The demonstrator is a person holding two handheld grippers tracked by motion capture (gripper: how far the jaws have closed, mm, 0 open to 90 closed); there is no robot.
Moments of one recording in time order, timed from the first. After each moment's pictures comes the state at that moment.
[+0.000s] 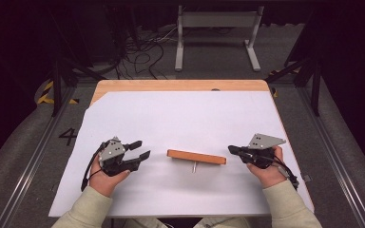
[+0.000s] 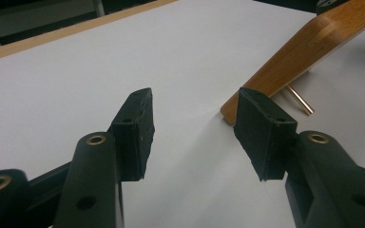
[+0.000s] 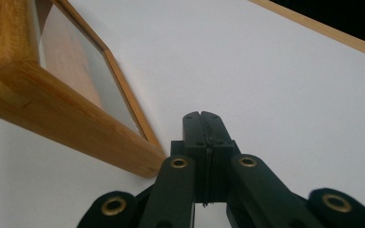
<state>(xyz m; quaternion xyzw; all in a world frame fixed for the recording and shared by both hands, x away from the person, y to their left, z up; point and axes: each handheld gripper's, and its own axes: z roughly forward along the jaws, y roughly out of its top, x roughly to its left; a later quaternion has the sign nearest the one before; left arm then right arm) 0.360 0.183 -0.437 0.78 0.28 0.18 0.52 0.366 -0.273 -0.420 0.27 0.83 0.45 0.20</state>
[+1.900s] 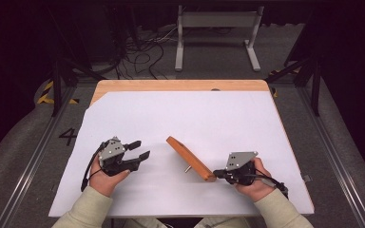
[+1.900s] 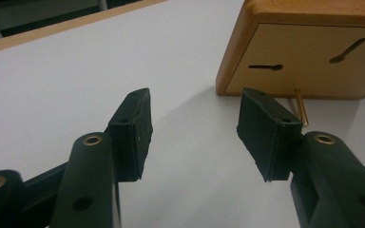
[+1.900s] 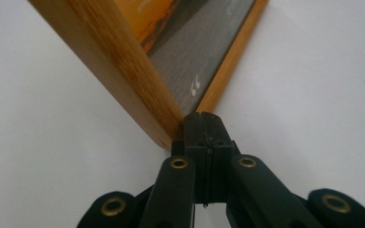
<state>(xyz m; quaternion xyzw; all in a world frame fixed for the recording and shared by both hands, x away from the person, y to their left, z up) 0.361 0.184 -0.438 0.78 0.29 0.17 0.52 0.336 -0.223 -0.438 0.17 0.91 0.36 0.11</state>
